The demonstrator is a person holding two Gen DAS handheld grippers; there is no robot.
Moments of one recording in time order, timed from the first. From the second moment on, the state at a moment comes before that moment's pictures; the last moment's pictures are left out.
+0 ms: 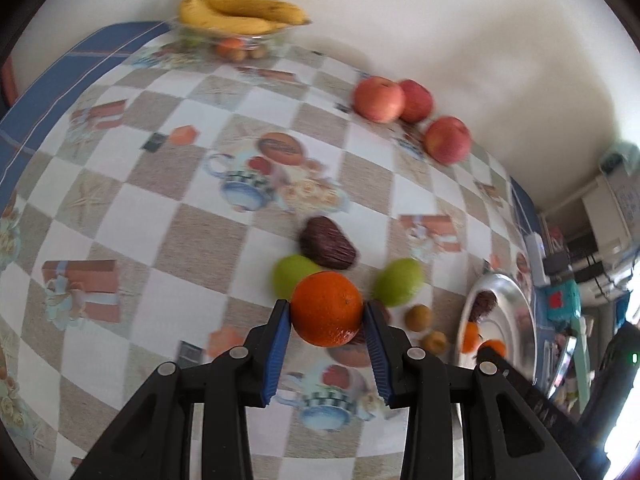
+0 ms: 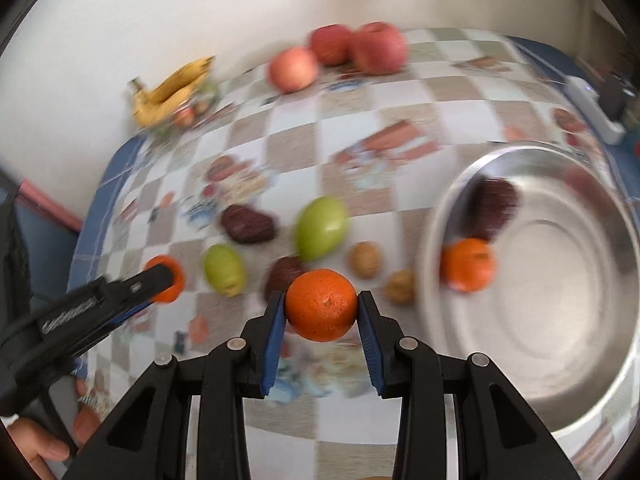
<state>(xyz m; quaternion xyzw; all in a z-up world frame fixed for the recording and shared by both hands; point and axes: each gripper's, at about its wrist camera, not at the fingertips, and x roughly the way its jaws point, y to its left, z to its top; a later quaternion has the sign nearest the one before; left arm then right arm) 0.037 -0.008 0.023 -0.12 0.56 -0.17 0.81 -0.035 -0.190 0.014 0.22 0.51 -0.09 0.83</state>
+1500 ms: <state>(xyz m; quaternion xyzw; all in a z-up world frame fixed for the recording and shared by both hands) 0.005 -0.088 0.019 0.06 0.51 -0.14 0.85 -0.095 -0.300 0.017 0.29 0.48 -0.26 0.79</state>
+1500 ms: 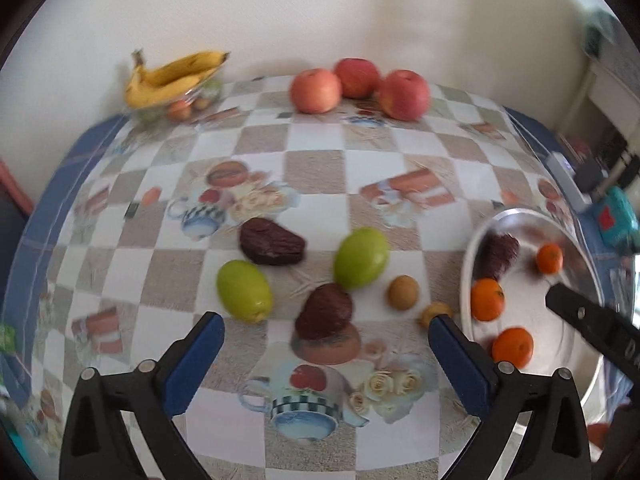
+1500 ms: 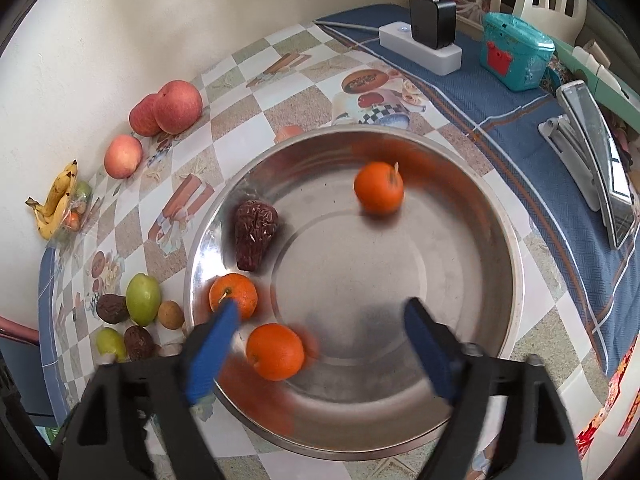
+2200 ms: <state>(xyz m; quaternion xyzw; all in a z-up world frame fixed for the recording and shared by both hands) 0.046 0.038 0.017 -0.08 0.55 0.01 0.83 -0.050 -0.214 0.029 0.19 0.48 -0.09 0.85</state>
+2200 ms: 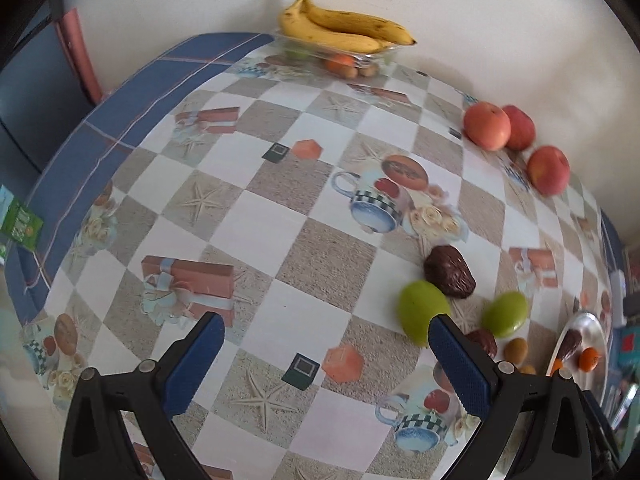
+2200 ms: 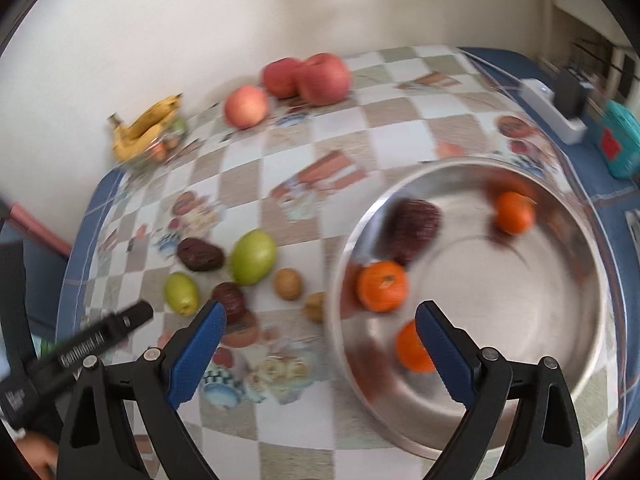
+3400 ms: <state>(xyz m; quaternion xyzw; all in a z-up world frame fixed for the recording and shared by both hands) 0.067 0.018 -0.014 -0.13 0.60 -0.05 0.79 0.013 -0.199 0.019 0.18 0.51 -0.07 0.84</state>
